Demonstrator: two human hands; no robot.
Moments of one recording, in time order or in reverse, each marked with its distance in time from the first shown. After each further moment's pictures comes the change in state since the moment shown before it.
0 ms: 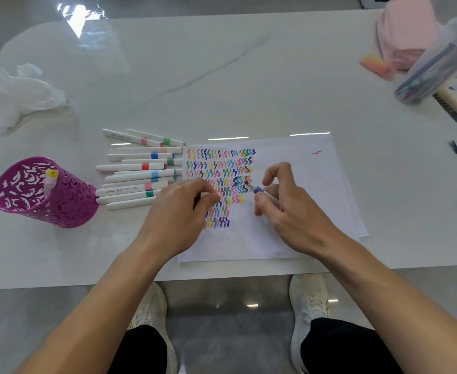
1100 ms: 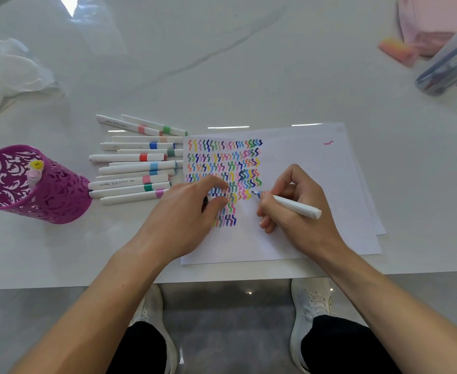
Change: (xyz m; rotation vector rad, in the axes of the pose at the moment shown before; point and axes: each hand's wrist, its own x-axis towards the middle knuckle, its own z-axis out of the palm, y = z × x) left_hand 0.006 -0.008 0.007 0.061 -0.169 0.001; right_hand 0.005 0.011 0.023 0.496 0.239 0.101
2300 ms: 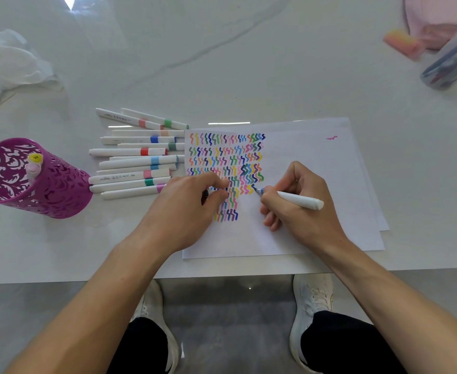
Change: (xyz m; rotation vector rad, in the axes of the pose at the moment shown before) left_hand 0.000 0.005 -0.004 -0.073 0.013 -0.055; right_hand 0.001 -0.004 0.002 -0.124 0.029 0.036
